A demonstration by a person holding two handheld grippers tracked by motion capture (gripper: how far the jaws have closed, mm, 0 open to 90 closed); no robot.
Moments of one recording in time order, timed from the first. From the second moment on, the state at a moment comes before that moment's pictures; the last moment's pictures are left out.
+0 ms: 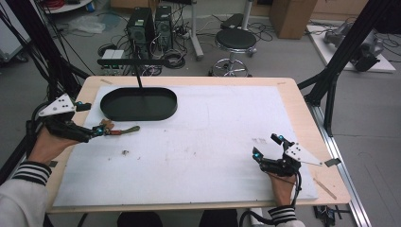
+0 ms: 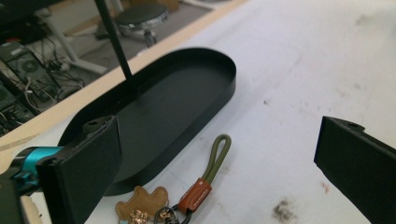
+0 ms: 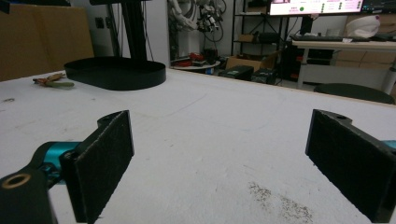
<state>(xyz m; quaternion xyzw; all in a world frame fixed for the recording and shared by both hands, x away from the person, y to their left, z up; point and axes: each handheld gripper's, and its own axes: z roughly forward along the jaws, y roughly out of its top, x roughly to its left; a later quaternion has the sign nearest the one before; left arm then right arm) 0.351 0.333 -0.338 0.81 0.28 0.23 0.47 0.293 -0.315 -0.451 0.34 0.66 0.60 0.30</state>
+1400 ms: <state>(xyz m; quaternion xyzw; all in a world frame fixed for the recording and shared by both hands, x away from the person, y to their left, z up) 0.434 0.290 -0.365 0.96 0.17 0.11 0.20 0.292 -0.315 -0.451 0.35 0.65 0.60 0.30</state>
